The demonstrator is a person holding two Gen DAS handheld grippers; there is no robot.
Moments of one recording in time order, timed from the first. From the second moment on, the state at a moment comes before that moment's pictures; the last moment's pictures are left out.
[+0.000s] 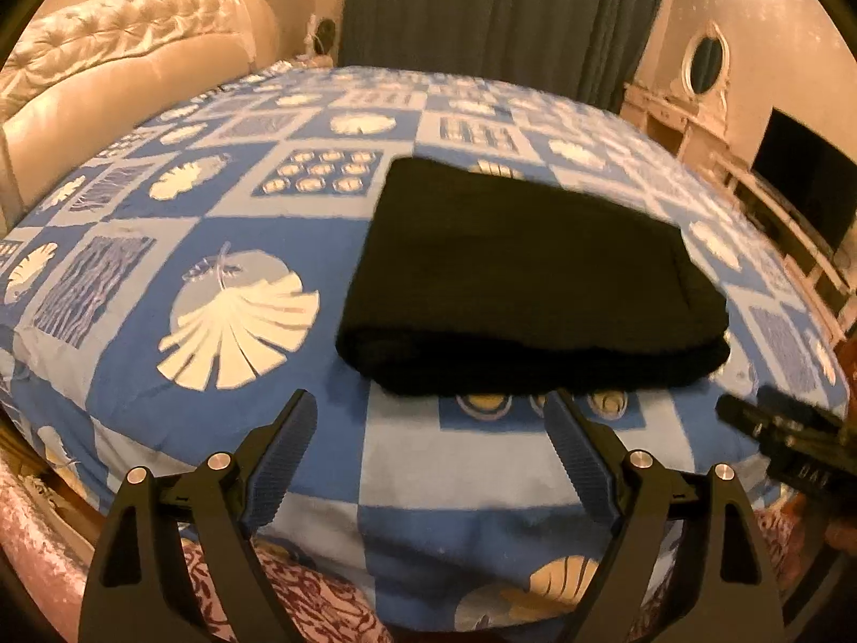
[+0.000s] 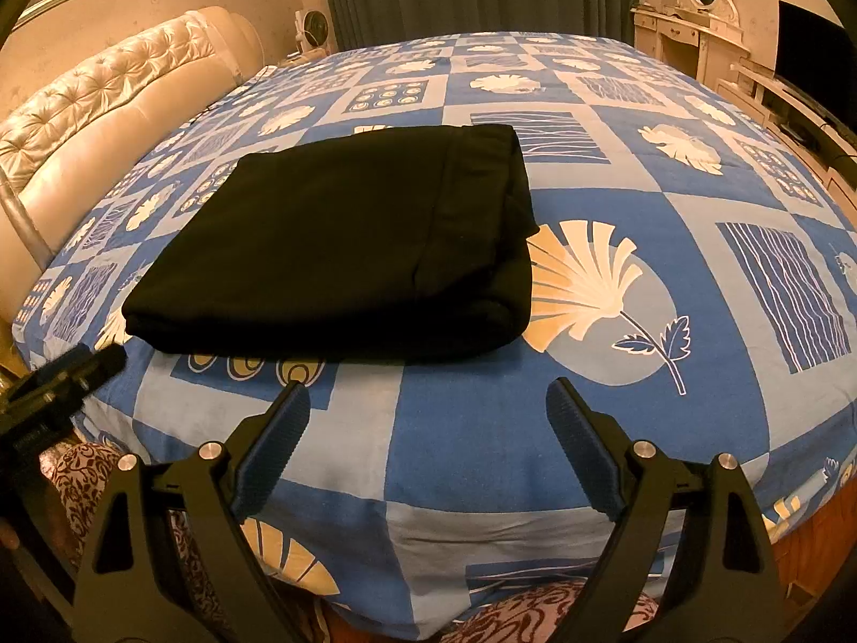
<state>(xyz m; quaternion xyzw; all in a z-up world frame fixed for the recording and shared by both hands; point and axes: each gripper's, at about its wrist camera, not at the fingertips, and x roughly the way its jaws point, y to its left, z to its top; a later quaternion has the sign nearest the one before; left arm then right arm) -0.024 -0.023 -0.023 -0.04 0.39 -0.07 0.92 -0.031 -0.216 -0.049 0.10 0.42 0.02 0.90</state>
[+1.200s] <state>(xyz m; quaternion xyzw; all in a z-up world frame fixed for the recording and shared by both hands) -0.012 -0.034 -0.001 0.02 0.38 -0.11 0.92 -0.022 -0.233 -0.060 0.13 0.45 0.03 0.88</state>
